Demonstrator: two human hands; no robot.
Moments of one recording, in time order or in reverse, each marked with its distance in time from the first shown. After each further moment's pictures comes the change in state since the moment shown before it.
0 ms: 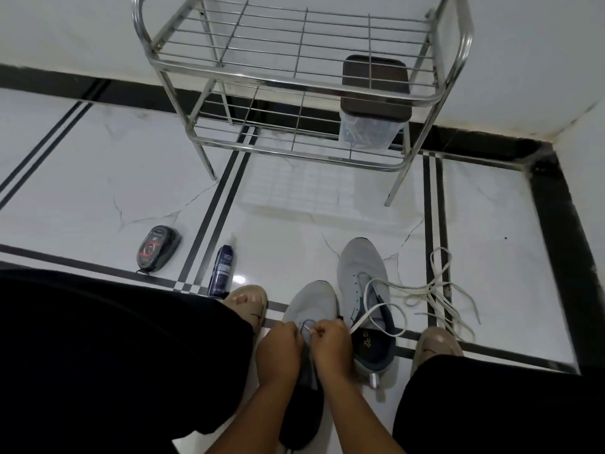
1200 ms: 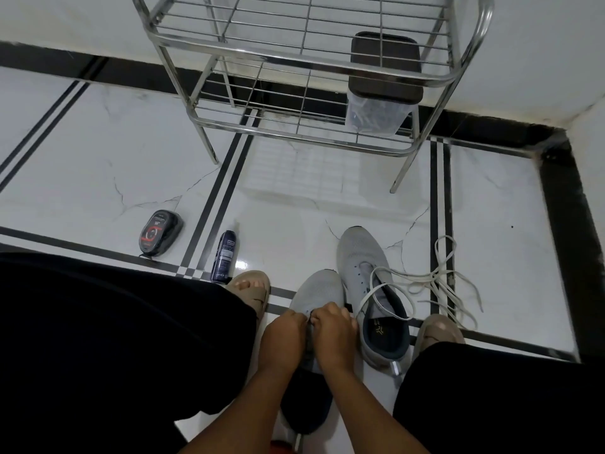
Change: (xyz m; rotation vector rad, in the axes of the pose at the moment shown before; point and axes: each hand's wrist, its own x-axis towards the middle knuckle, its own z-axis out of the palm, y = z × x) left_hand -0.002 -0.008 0.004 -0.103 -0.046 0.172; right_hand -0.007 0.009 0.008 -0.270 0.161 -0.253
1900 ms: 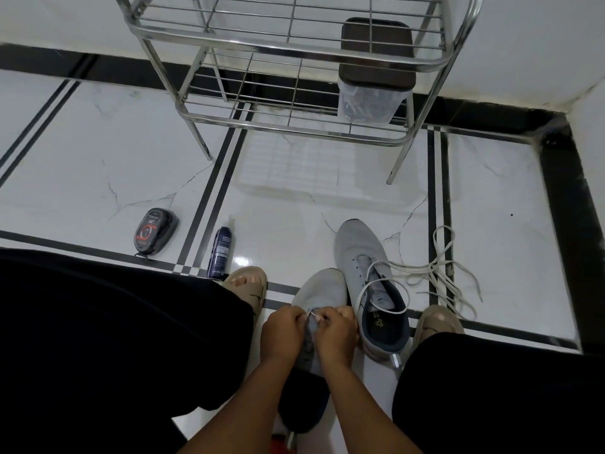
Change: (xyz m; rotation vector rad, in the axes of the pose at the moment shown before) left_hand 0.006 0.002 0.010 -0.151 0.039 -0.120; right_hand -0.005 0.011 0.009 0.325 -0.026 0.299
